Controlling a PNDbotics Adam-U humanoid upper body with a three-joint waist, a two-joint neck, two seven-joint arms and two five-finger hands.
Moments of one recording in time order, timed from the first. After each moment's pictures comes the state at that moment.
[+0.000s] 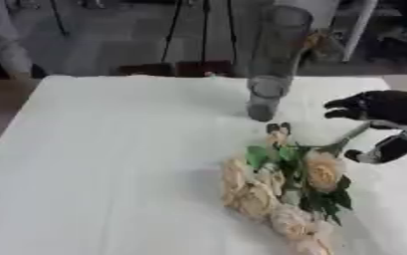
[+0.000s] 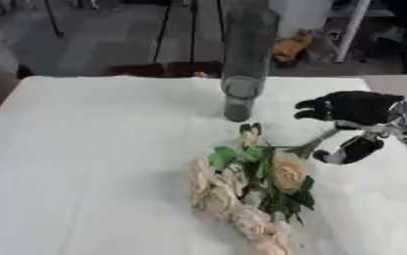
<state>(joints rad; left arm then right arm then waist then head) -0.48 0.52 0.14 -1.99 0.26 -0.48 0.22 -0.62 -1.02 0.23 -1.25 0.91 -0.58 0.23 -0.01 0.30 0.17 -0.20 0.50</state>
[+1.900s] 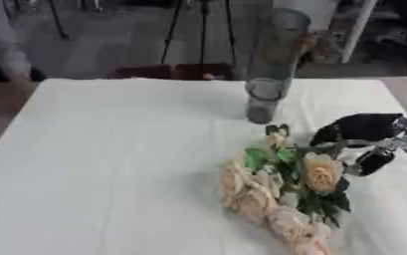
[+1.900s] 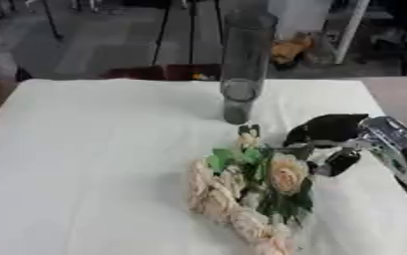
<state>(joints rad) -0.48 0.52 0.14 -1.99 0.26 -0.49 0.22 -0.71 -0.92 0.30 -1.03 0.96 -0.71 0.29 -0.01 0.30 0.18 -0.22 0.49</state>
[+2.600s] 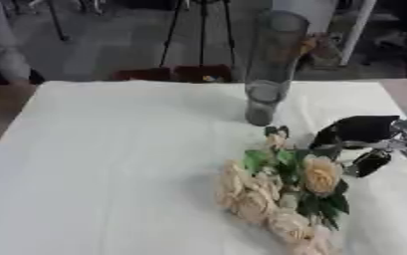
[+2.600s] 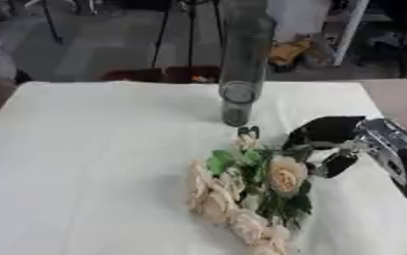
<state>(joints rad) -0.48 0.52 0.14 -1.99 0.26 -0.49 0.22 -0.73 -0.91 0.29 -1.01 0.96 -0.72 0.29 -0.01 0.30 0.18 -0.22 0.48</state>
